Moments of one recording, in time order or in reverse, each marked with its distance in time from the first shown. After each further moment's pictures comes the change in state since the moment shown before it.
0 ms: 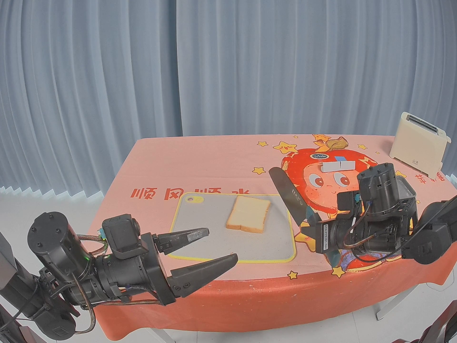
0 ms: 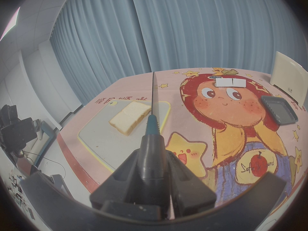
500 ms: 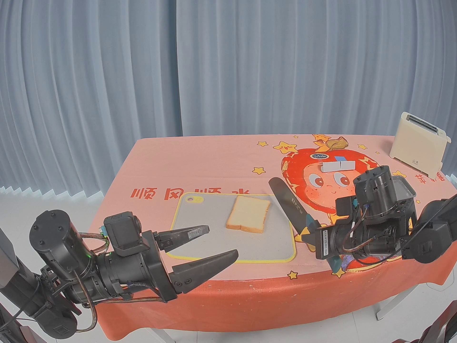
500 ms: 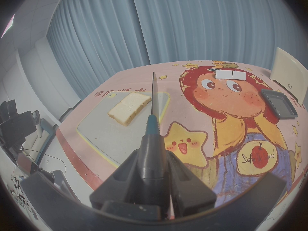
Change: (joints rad) left arm 0.007 0.010 -0.014 0.001 0.005 -0.002; right arm 0.010 -0.001 -0.016 0.086 0.002 0.013
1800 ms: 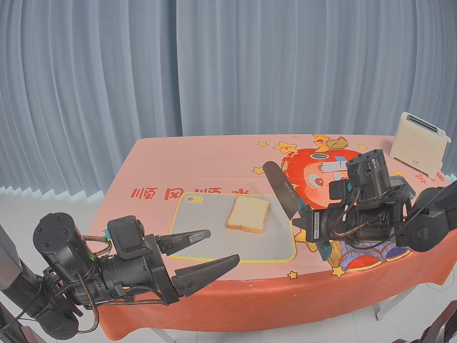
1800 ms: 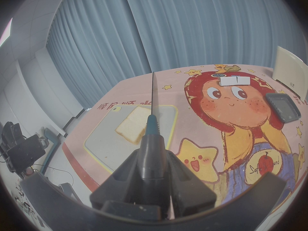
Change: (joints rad) left arm -0.004 0.014 0.009 -0.001 -0.003 0.004; right arm 0.015 0.029 -0.117 0.031 0.001 0.071
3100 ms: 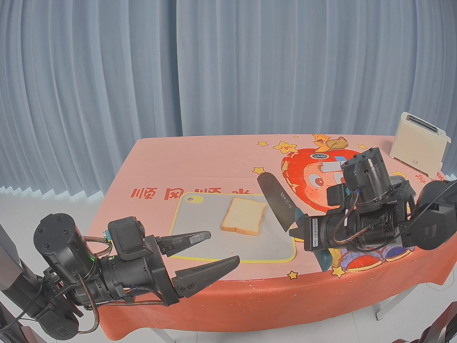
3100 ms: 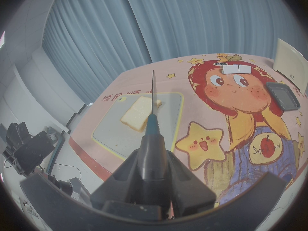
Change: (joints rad) left arm -0.002 0.003 0.003 0.000 -0.001 0.000; right arm 0.054 -0.034 -0.057 0.178 0.006 0.076
